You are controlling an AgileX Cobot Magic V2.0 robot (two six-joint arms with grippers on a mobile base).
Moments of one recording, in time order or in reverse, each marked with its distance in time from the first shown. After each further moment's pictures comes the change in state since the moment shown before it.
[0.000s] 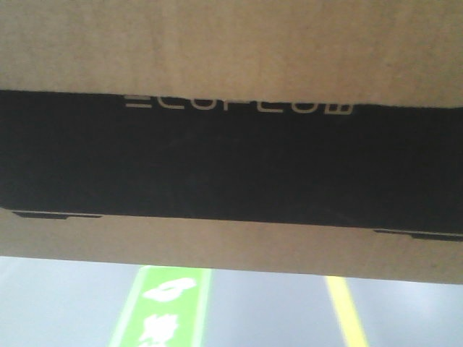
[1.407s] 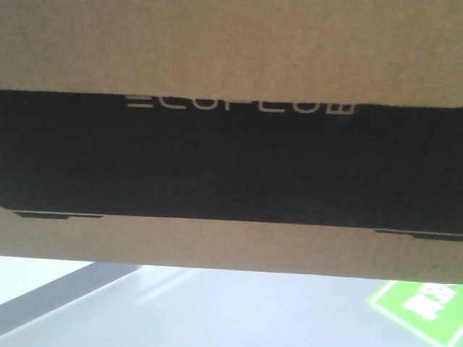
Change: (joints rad) left arm 0.000 0.000 0.000 0.000 0.000 0.000; right arm 0.000 0.000 0.000 0.000 0.000 0.000
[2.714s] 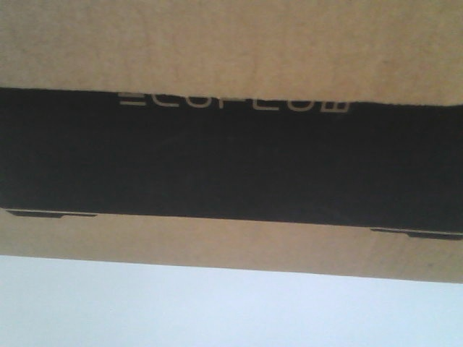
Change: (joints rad) left arm 0.000 -0.011 0.000 0.000 0.002 0.000; right arm 0.000 0.000 0.000 0.006 0.000 0.000
